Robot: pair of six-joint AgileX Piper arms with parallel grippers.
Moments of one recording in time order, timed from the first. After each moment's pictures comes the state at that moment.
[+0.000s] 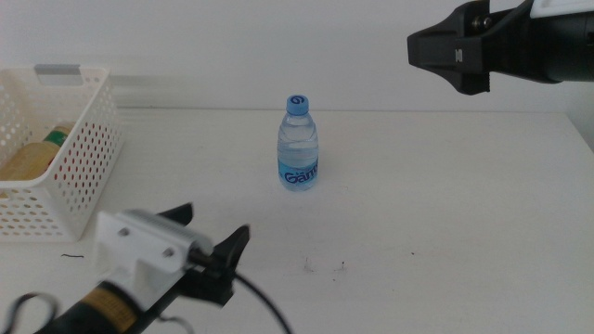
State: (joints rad) left arm -0.56 1.48 -0.18 -0.05 -1.01 -0.07; right arm 0.58 1.16 -1.23 0.00 0.61 0.09
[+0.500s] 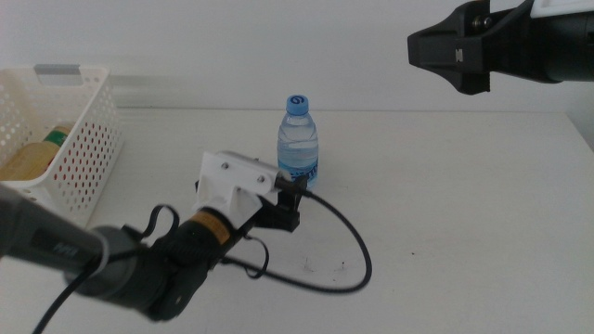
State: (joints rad) left arm -0.53 1.94 -0.65 0.02 -1.02 -0.12; right arm 0.58 1.16 -1.23 0.00 0.61 0.09
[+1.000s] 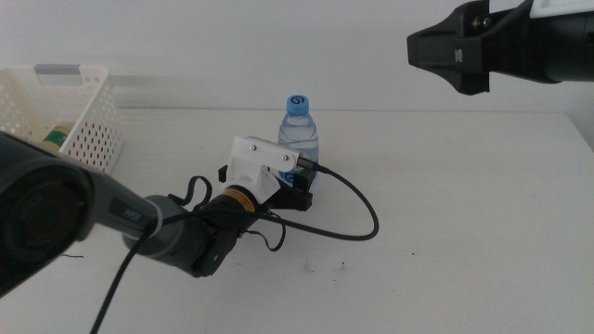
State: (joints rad) left arm -0.49 2.15 -0.95 0.04 -0.85 -0.12; right arm 0.58 1.16 -1.23 0.00 0.61 0.09
